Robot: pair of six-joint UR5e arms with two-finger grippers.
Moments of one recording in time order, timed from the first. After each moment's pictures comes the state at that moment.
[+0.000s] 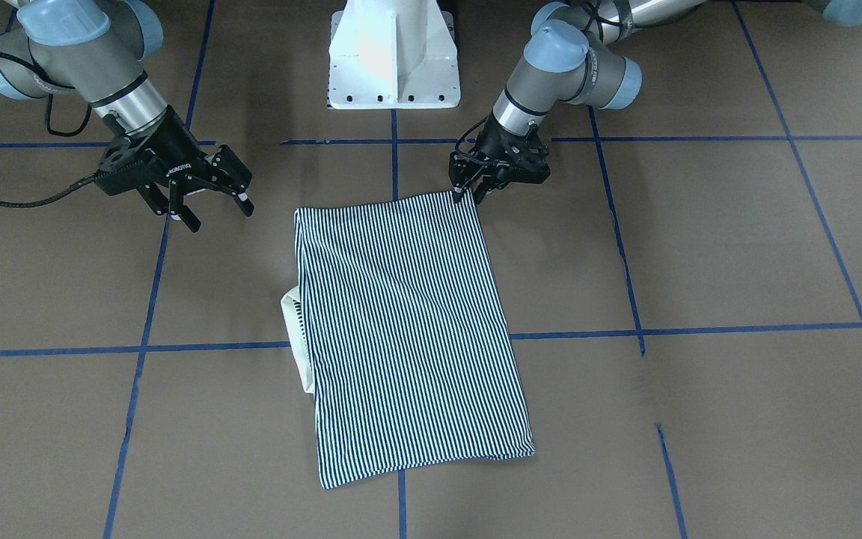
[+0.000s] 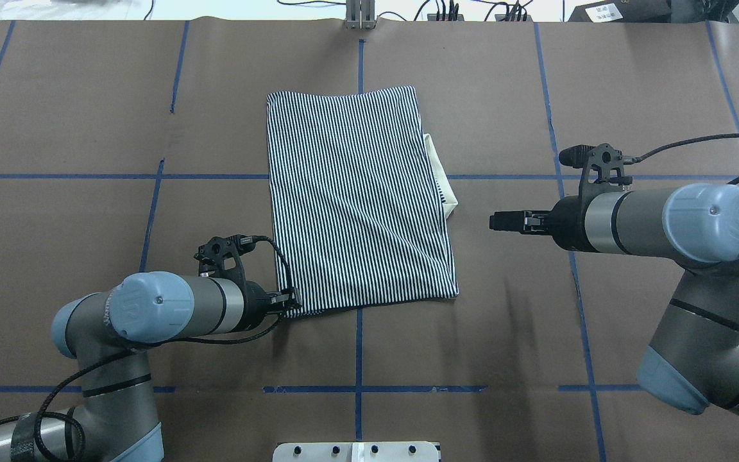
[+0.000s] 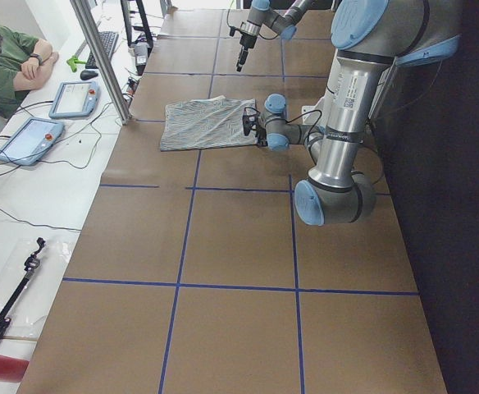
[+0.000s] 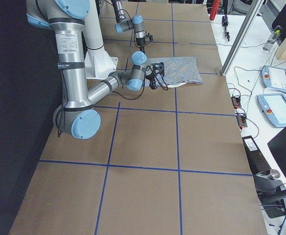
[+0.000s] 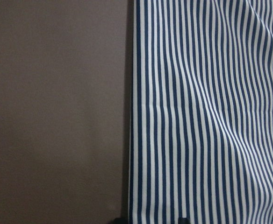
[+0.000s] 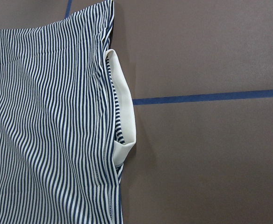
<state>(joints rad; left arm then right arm) -0.34 -1.92 -1.73 -2.22 -1.68 -1.58 0.61 -1.46 1.93 -0.88 1.77 1.25</state>
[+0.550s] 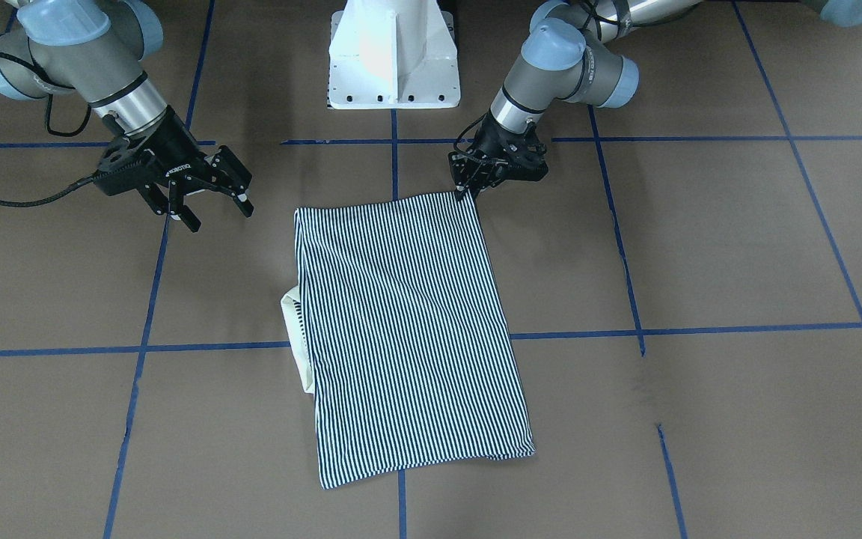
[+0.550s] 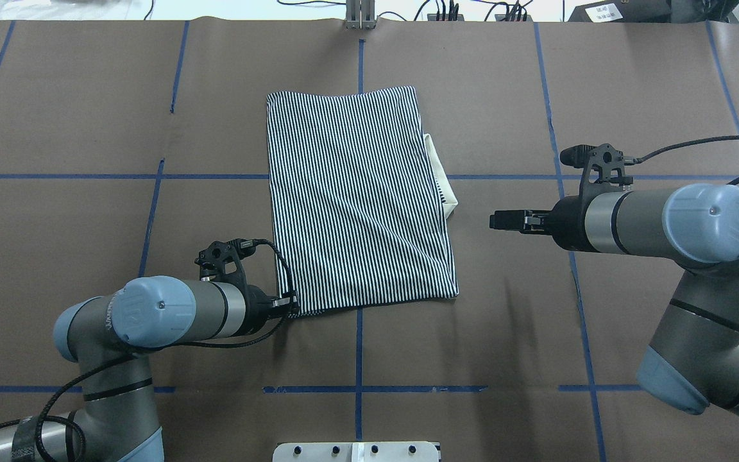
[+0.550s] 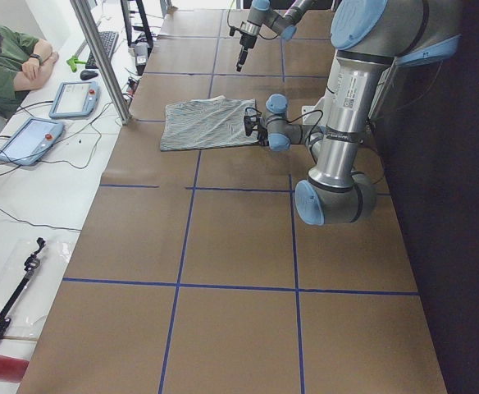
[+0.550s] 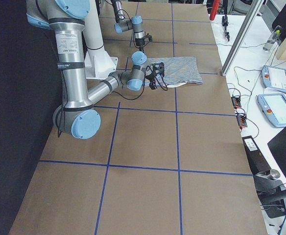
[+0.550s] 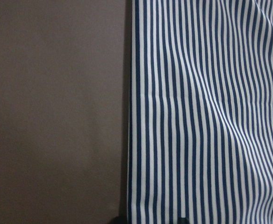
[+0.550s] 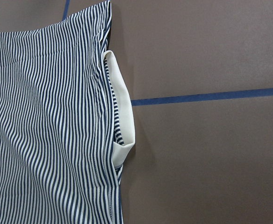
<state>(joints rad) -0.33 -1.92 -1.73 -2.22 -1.67 -1.63 0.61 -1.46 1.93 -0.88 1.77 1.27</state>
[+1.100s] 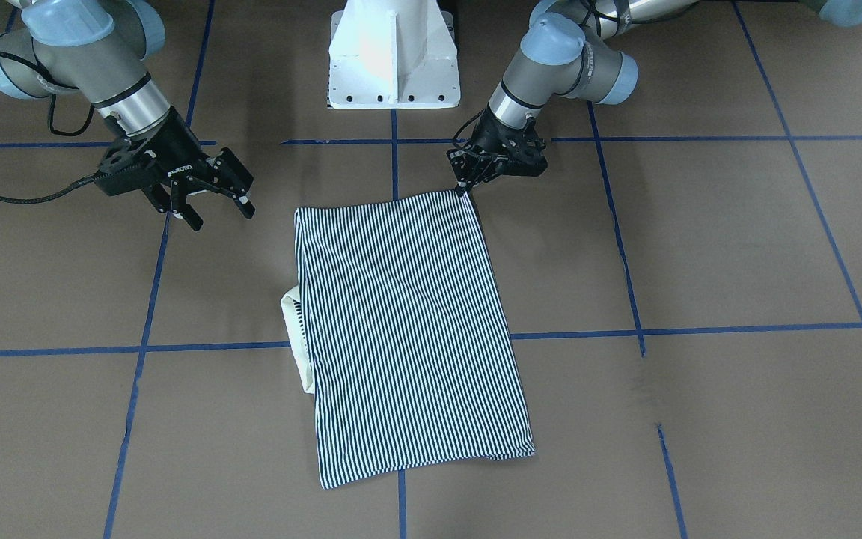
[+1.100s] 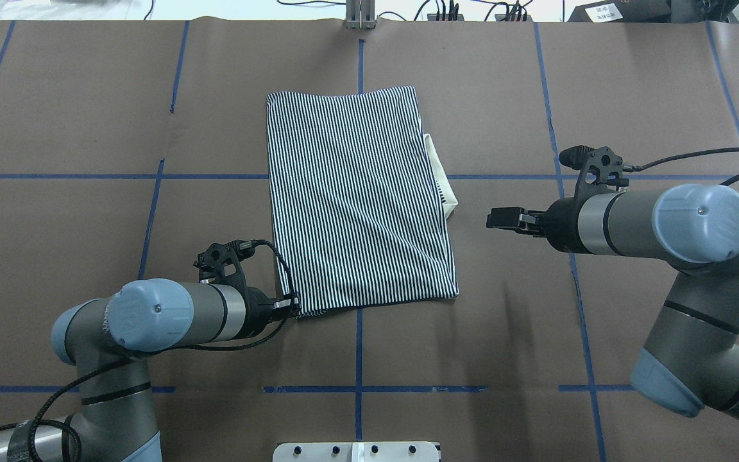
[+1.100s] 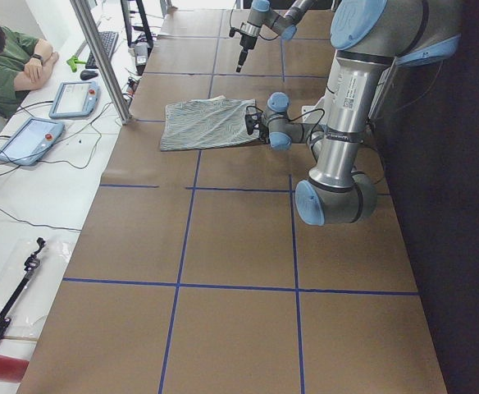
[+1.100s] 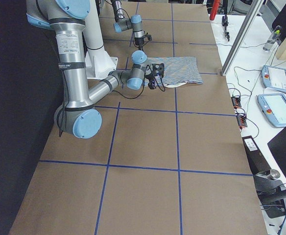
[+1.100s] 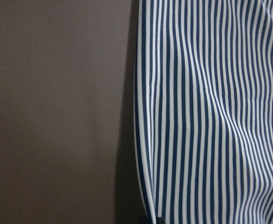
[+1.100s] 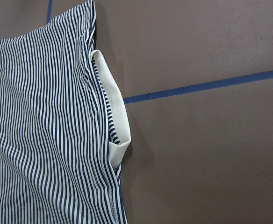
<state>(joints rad) -0.33 -1.91 -1.76 -2.22 -1.67 -1.64 0.59 -1.43 1.93 -0.95 1.76 1.43</state>
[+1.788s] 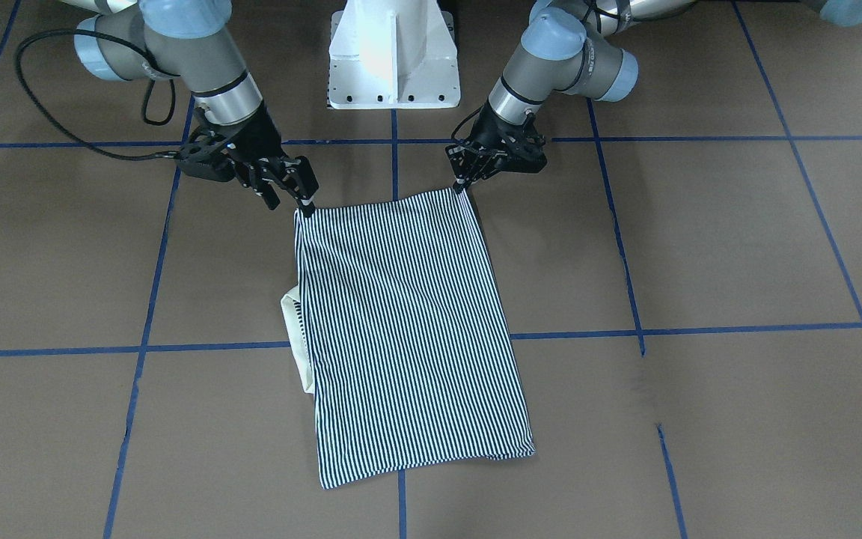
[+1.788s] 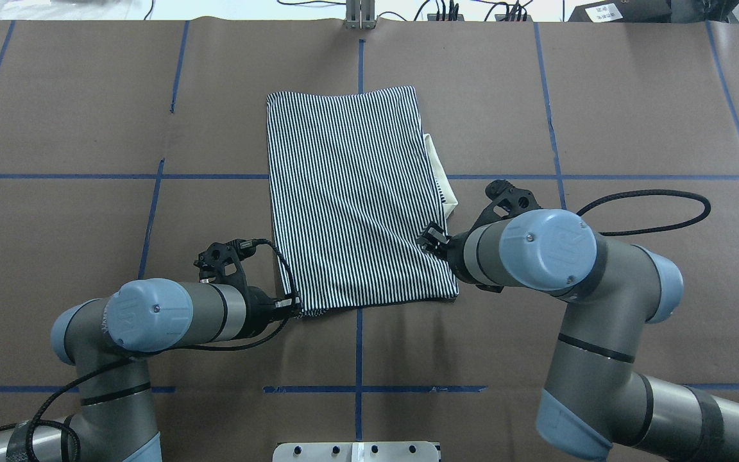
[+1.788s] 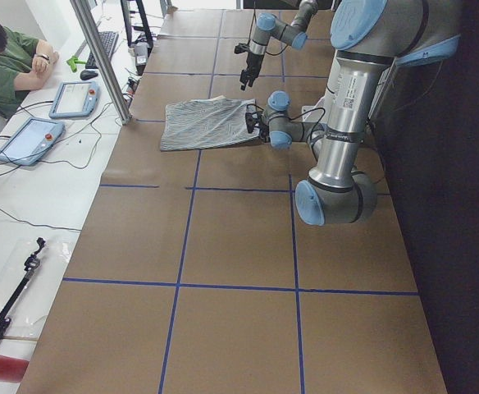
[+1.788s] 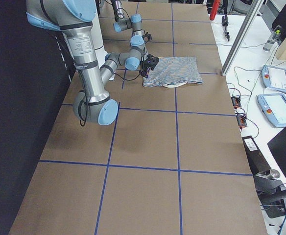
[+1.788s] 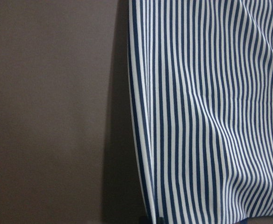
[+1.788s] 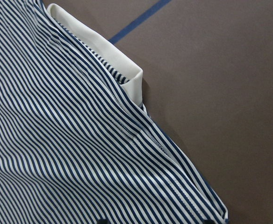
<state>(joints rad) -0.33 -1.92 -1.77 -2.22 -1.67 -1.64 0.42 -1.17 1.93 -1.40 1.66 1.92</state>
